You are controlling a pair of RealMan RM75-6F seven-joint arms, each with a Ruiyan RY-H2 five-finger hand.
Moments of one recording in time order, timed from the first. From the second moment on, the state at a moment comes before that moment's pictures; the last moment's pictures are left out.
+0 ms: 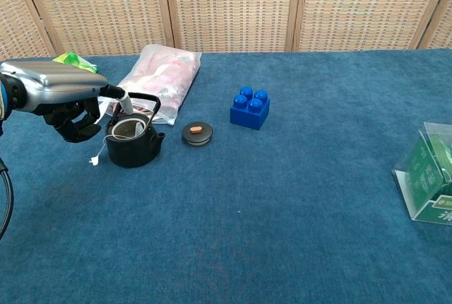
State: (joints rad) left arm -0.89 -1.31 -0.03 -1.86 0.68 1.06 0.82; right arm -0.05 -1.22 0.01 -1.47 -1.61 1.63 0.07
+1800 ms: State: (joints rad) left arm -0.10 -1.21 0.18 -1.77 1.45 1.77 0.18; right arm -0.02 -1.20 0.01 -1.50 -1.63 1.61 0.04
